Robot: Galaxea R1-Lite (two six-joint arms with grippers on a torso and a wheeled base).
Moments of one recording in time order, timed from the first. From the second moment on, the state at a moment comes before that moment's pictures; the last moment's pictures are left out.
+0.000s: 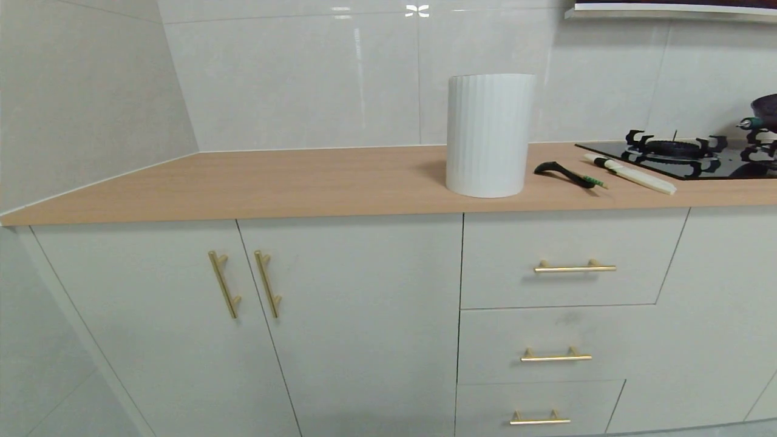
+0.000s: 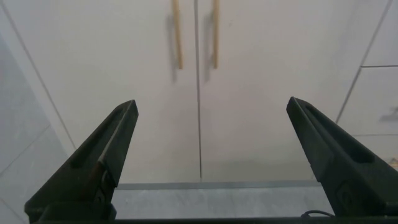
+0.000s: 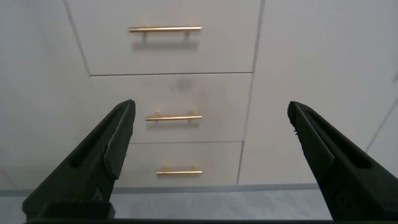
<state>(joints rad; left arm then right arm) 0.00 0.00 0.00 0.00 -0.01 0.00 0.00 0.00 0.00 0.00 -0.01 -0.02</state>
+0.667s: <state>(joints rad) 0.00 0.00 0.00 0.00 -0.01 0.00 0.00 0.00 0.00 0.00 -0.01 -0.02</state>
